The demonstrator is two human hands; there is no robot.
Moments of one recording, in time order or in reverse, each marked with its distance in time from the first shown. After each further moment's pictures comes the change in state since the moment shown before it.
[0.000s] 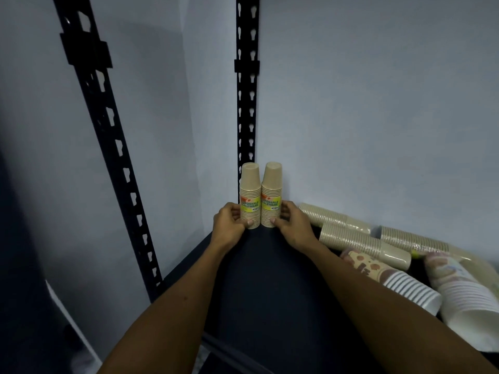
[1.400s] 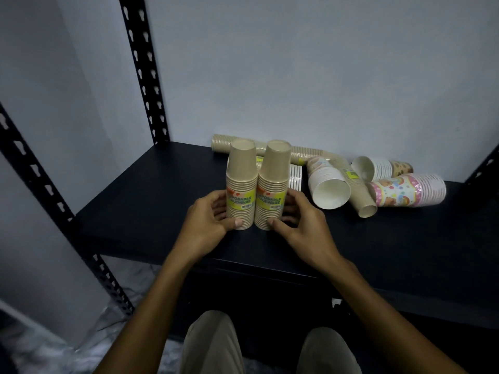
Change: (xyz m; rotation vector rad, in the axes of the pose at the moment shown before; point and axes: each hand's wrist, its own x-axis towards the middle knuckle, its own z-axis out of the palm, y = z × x) left_hand -0.214 0.055 0.046 -0.194 -0.449 0.113; right_hand -0.277 -0.039 -0.117 -0.097 0.220 0.017
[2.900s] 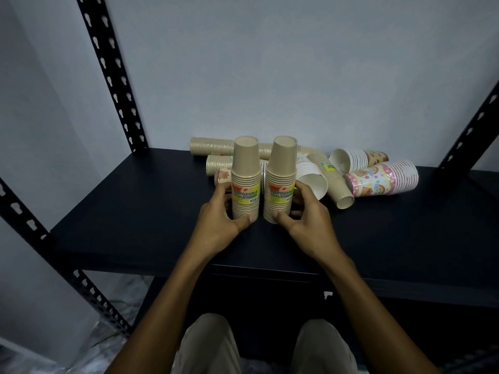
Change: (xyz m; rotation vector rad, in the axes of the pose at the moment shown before) left_hand 0.012 0.009 0.047 0.137 -0.047 0.109; right_hand -0.005 0.012 -0.032 -0.091 0.149 0.084
